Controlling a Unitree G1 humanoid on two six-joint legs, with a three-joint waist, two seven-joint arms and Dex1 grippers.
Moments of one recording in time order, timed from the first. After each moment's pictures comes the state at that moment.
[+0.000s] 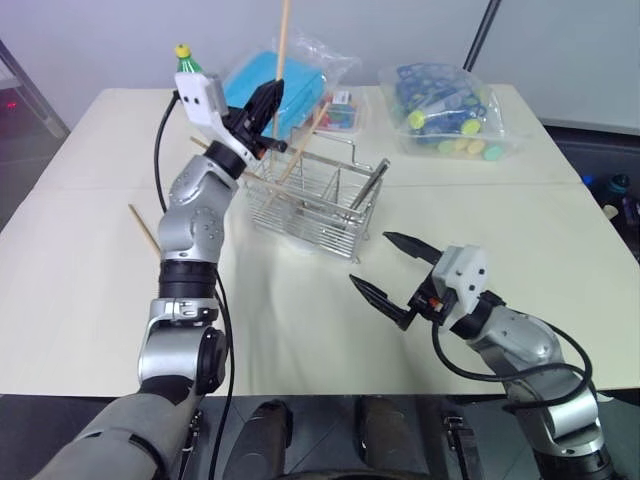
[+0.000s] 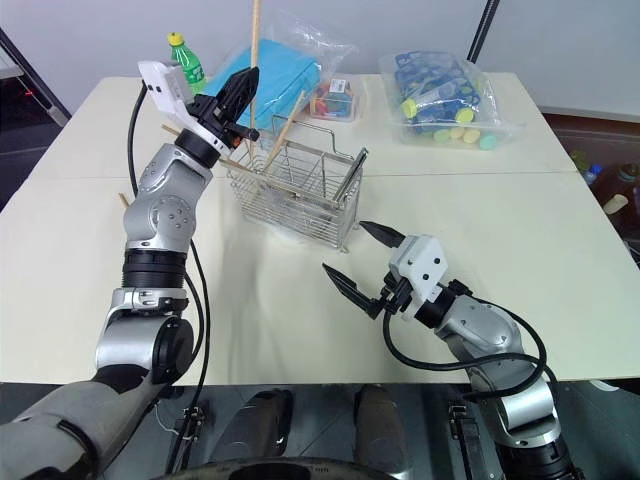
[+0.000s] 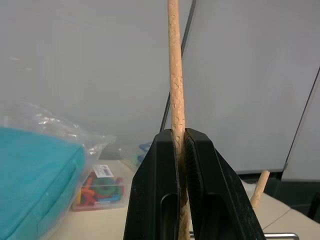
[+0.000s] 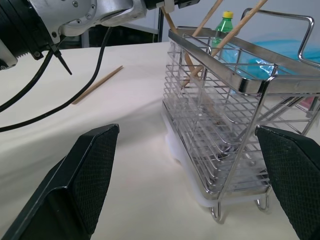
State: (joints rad) left arm -0.90 0.17 0.20 0.39 -0.48 0.15 -0.53; right arm 0.03 -0.48 0.02 -0.61 0.37 0.28 0.60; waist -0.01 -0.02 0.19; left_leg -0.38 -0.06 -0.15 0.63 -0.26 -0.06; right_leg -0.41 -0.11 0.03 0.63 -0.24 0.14
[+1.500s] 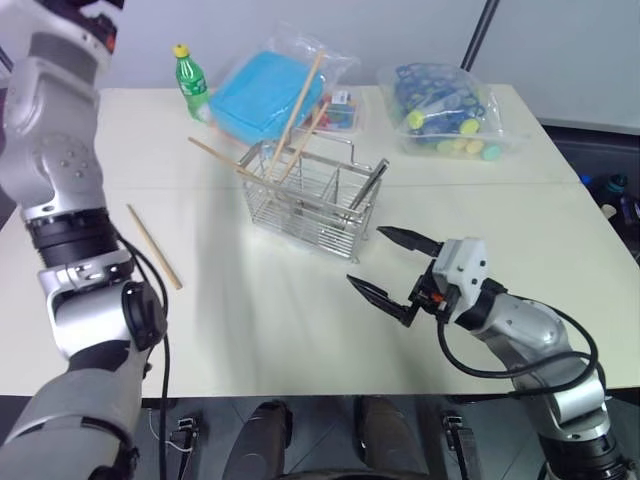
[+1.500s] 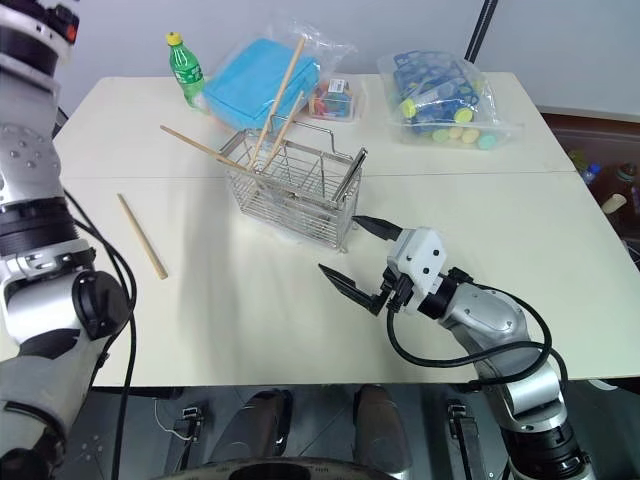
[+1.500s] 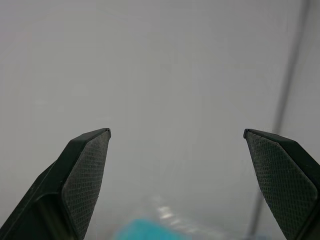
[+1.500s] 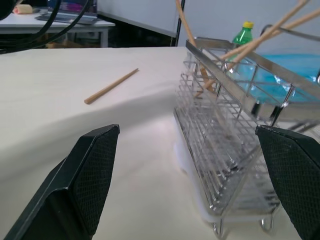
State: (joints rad) left arm -1.01 0.53 0.43 0.26 -0.54 0.33 -0.21; right arm -0.05 -0.53 0.02 -0.59 0.41 0.28 0.70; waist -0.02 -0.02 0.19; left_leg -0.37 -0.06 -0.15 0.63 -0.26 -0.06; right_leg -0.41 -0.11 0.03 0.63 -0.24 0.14
